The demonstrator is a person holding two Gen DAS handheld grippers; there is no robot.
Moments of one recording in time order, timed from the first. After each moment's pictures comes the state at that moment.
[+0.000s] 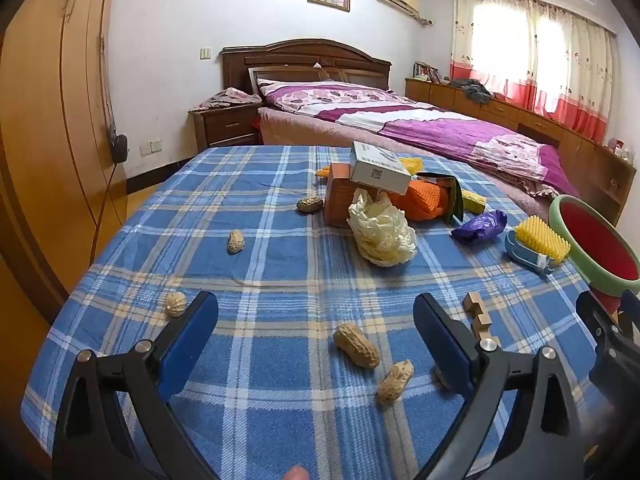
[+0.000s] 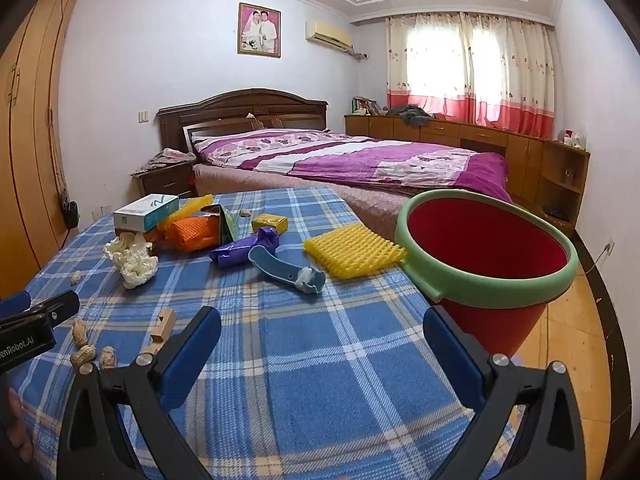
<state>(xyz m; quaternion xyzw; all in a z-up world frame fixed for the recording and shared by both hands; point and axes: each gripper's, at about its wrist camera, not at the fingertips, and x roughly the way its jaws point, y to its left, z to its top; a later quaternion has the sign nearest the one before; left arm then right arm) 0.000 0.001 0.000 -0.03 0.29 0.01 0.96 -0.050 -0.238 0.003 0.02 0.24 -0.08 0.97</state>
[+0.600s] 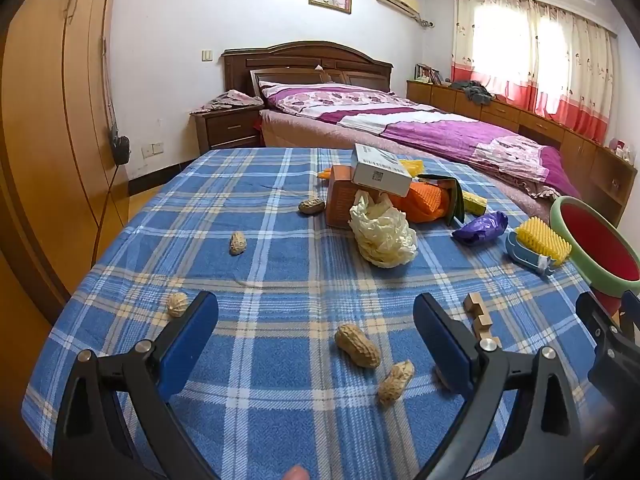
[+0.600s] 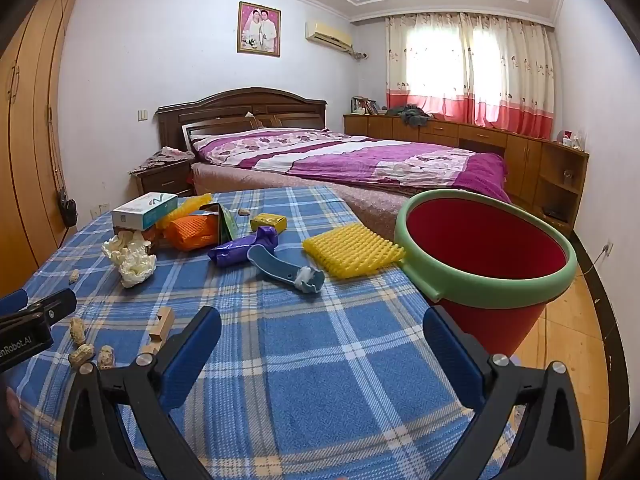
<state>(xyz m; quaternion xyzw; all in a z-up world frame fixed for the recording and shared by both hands) -0.001 -0.001 0.001 -0.02 0.29 0.01 0.96 -0.050 -0.237 0.003 0.02 0.24 -0.08 0.97</state>
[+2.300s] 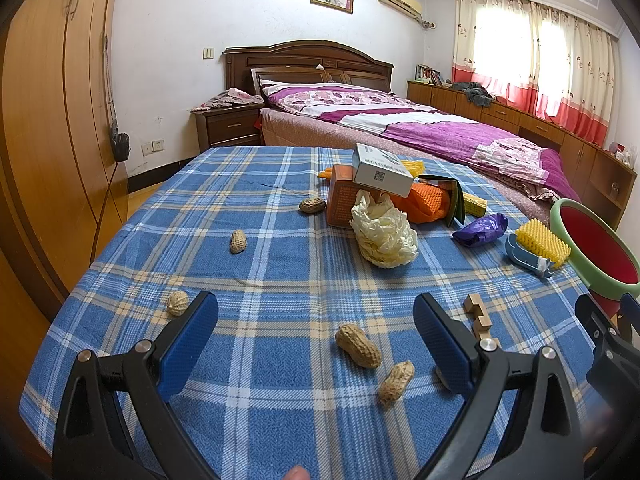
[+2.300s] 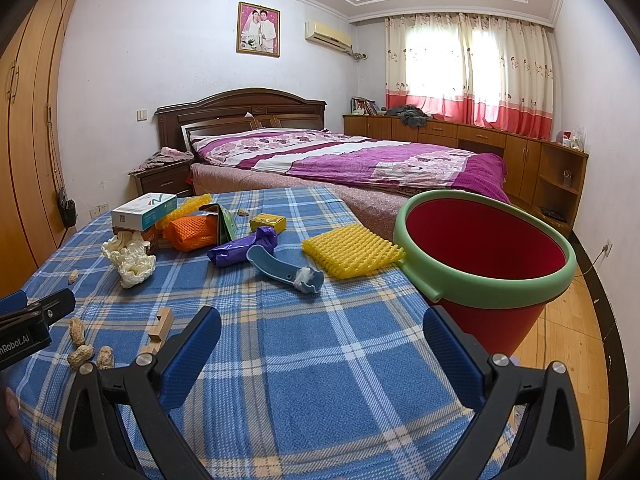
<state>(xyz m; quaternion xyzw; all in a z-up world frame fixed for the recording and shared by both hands) -0.001 0.004 0.002 -0.02 0.29 0.01 0.96 -0.049 -0.237 0.002 0.02 0.24 -0.08 0.97</state>
